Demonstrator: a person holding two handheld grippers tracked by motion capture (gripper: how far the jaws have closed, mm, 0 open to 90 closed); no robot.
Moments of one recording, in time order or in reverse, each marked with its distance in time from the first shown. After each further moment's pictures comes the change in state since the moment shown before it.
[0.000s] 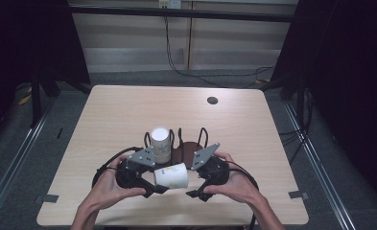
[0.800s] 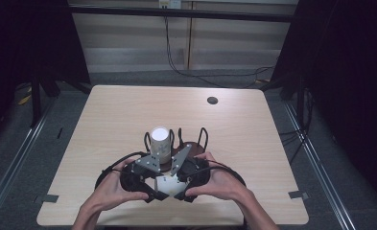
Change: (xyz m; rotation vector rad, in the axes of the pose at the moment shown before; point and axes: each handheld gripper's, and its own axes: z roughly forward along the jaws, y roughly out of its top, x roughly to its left) left arm -0.001 -0.005 0.013 0.117 -0.045 0.016; right arm 0.015 0.046 0.025 0.172 0.051 -0.099
